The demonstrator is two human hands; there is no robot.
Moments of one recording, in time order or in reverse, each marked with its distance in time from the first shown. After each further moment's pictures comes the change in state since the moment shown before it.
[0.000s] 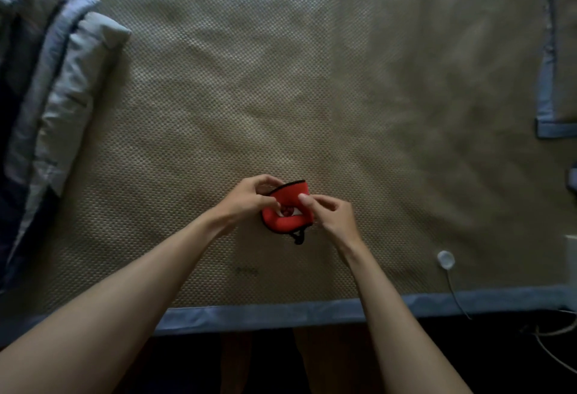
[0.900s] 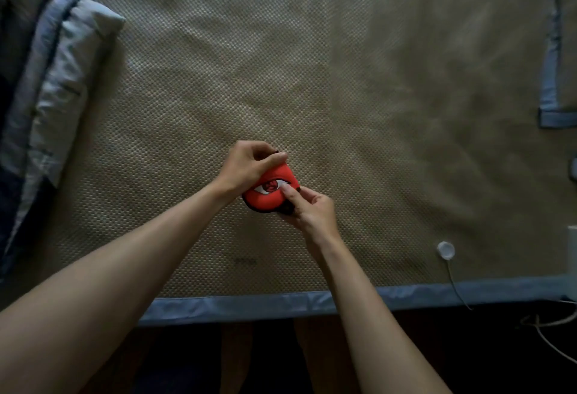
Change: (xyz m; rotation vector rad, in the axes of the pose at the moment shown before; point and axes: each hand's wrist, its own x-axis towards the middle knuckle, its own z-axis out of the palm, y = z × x) left_hand 0.026 0.021 -0.006 0.258 0.294 0.295; right_hand -0.017 -0.007 0.039 0.551 -0.095 0.124
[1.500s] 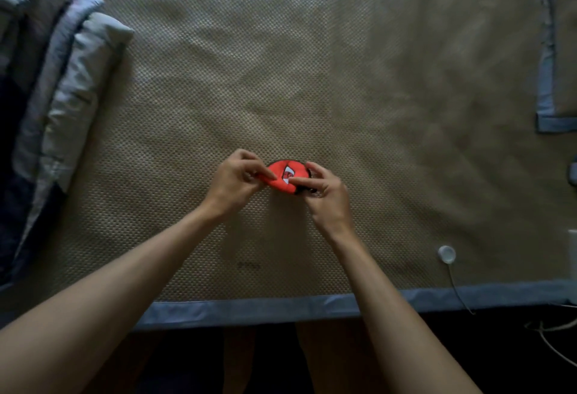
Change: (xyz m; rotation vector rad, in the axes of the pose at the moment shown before) left_hand -0.032 -0.007 -0.018 0.167 0.025 0.164; right_hand 0.019 -0.024 -0.018 -0.825 0.066 -0.504
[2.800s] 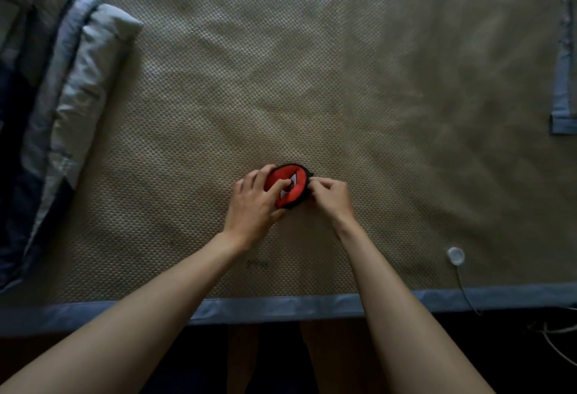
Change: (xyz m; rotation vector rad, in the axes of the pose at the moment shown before) left_hand -0.036 -0.022 0.040 0.770 -0.057 0.068; right_hand 0.025 0.017 0.025 0.162 0.012 0.476
